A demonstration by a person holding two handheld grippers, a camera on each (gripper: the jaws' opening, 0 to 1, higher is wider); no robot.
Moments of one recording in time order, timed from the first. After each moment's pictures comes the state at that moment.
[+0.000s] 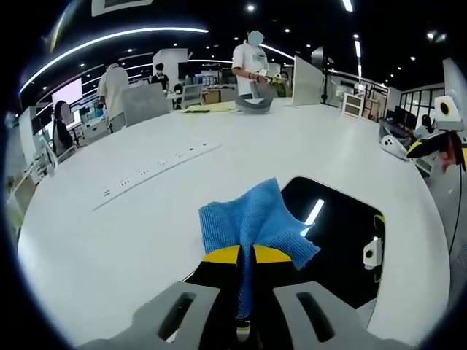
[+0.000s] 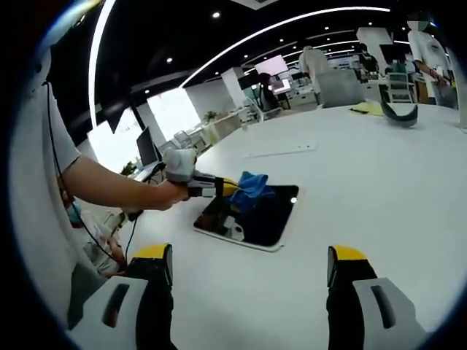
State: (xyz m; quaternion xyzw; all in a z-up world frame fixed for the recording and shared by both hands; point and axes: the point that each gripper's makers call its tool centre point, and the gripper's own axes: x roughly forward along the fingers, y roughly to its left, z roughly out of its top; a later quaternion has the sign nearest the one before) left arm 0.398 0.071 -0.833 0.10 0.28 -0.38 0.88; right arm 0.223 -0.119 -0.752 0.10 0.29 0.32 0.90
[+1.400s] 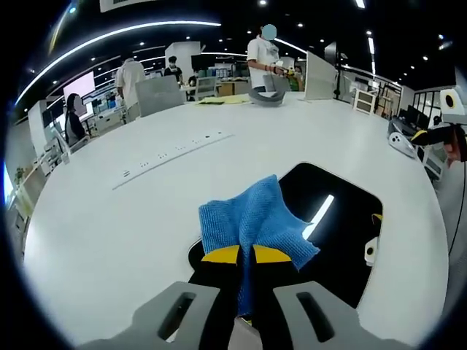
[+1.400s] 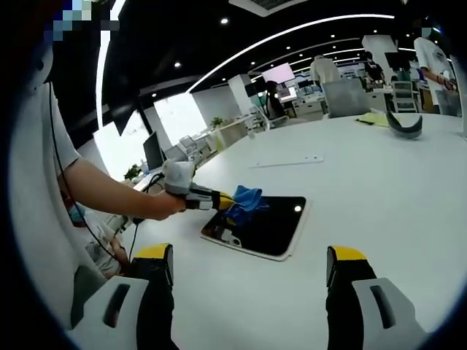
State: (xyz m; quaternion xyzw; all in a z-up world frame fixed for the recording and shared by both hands) left arm 0.373 0.101 -0.834 0.11 0.30 -0.34 0.88; right arm 0.220 -0.112 -0.734 0.10 0.27 0.34 0.90
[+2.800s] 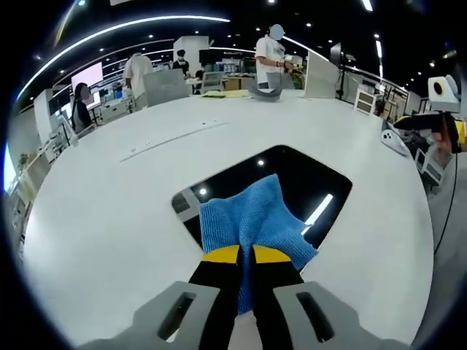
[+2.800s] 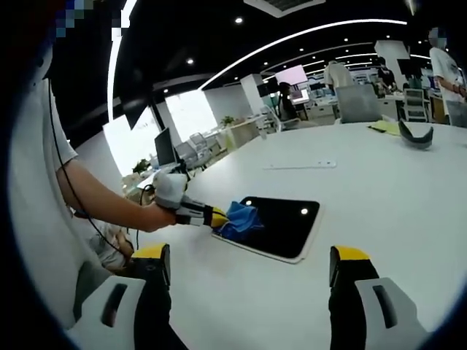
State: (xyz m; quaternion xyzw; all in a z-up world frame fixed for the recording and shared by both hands) left arm 0.307 0.115 -0.839 0.09 0.32 -0.32 0.89; right arm 0.208 -0.098 -0.720 0.08 0.26 0.36 0.89
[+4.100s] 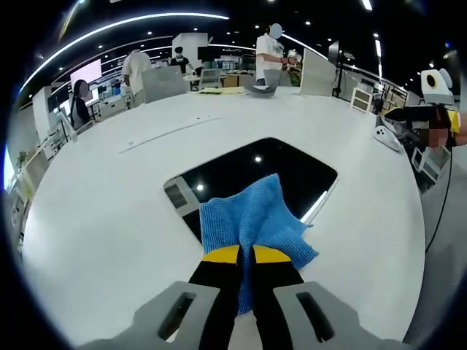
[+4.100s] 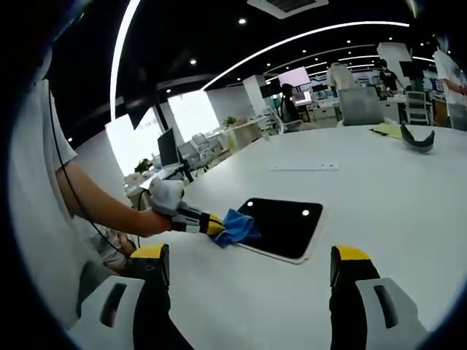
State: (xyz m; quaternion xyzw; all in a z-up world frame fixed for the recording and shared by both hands) left arm 0.281 0.116 -0.840 0.09 0.33 -0.33 0.88; right arm 0.201 -0.096 -0.712 0.08 0.25 0.37 0.89
